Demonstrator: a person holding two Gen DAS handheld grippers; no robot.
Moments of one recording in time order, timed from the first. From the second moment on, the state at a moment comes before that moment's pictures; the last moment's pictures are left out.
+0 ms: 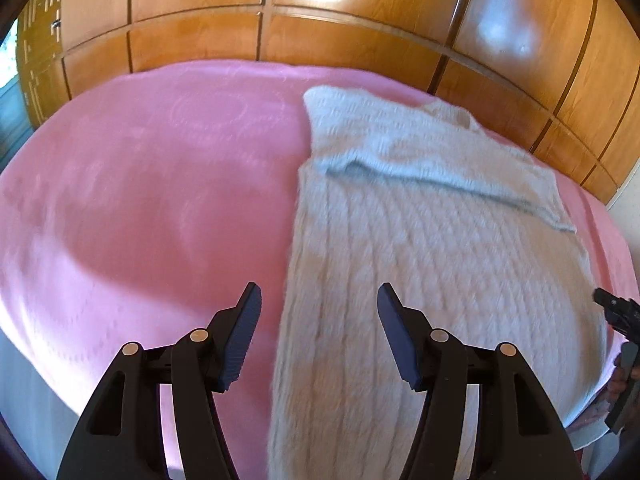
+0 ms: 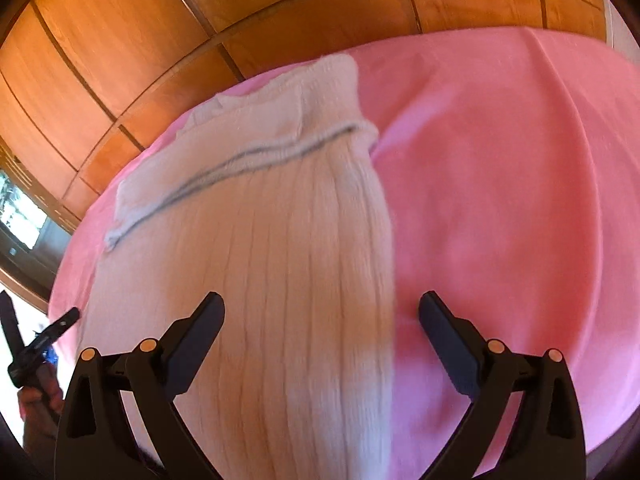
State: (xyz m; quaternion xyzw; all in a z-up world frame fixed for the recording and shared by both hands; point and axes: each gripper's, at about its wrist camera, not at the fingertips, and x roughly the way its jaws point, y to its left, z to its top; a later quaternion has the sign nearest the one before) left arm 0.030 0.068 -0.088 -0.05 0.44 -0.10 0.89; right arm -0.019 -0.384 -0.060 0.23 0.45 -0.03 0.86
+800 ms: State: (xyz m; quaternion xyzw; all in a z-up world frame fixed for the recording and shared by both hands) left arm -0.053 0.092 -0.104 -0.13 0.50 -0.22 0.83; right arm -0.108 -0.354 -0.074 0.29 0.52 0.09 0.80
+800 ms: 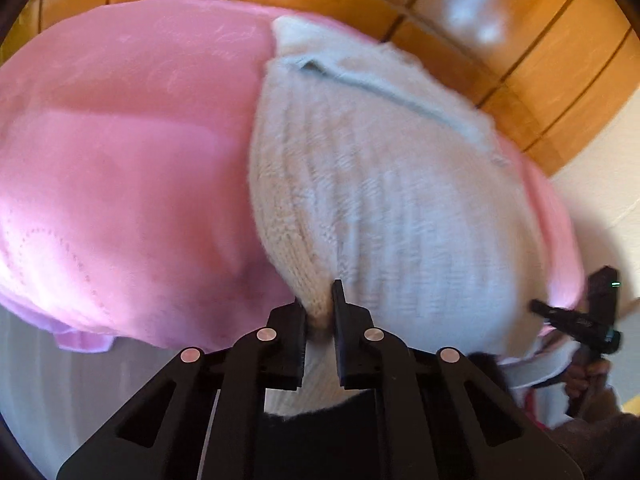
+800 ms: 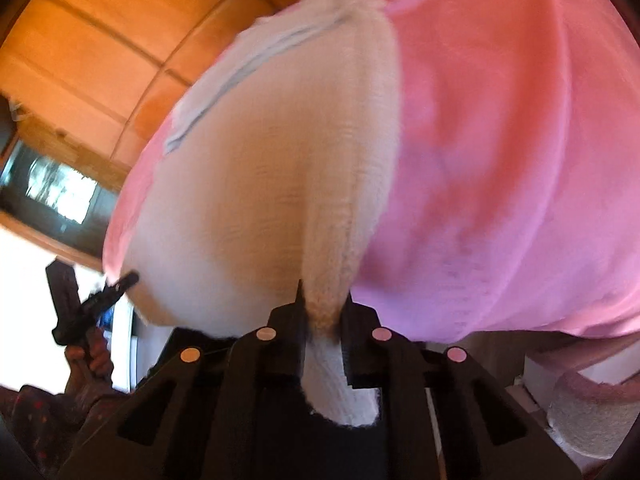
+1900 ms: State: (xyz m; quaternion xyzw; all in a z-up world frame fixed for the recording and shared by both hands) left arm 0.097 0.117 -0.108 -0.21 0.50 -0.21 0.81; right arm 0.007 -0.426 -0.066 0.30 0.44 0.02 0.85
